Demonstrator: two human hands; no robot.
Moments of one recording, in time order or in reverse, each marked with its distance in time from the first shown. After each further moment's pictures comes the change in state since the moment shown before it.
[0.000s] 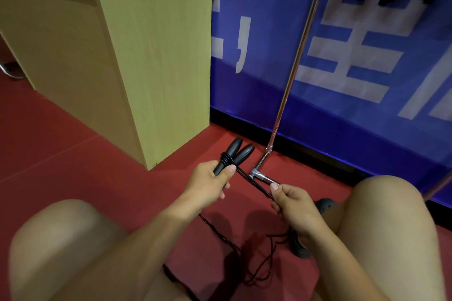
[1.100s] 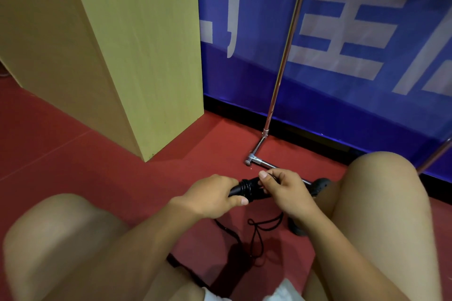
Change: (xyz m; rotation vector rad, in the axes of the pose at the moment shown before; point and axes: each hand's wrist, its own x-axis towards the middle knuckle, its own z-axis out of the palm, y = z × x) left_hand -0.013 -0.012 0.015 0.857 -0.454 0.208; right_hand -0.002 0.005 0.002 -0.162 0.008 -0.159
